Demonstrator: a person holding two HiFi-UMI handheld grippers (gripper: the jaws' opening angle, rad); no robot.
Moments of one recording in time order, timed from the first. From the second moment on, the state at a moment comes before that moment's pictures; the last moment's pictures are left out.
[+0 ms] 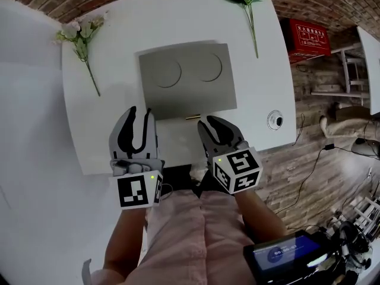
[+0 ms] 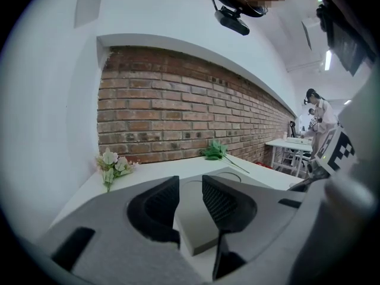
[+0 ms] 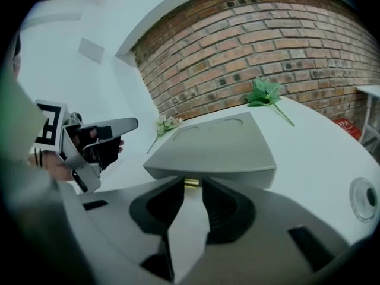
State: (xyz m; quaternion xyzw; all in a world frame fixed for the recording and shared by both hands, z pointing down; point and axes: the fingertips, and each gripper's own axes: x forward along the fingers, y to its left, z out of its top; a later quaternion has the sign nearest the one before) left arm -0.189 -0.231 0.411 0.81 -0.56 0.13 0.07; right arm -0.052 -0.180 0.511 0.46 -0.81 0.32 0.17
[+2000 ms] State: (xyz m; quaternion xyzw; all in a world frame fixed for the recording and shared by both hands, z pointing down) left arm -0.224 -0.228 0.399 0.78 -0.60 0.14 0.07; right arm -0.076 -0.183 0.533 0.32 -0.73 0.60 0.06
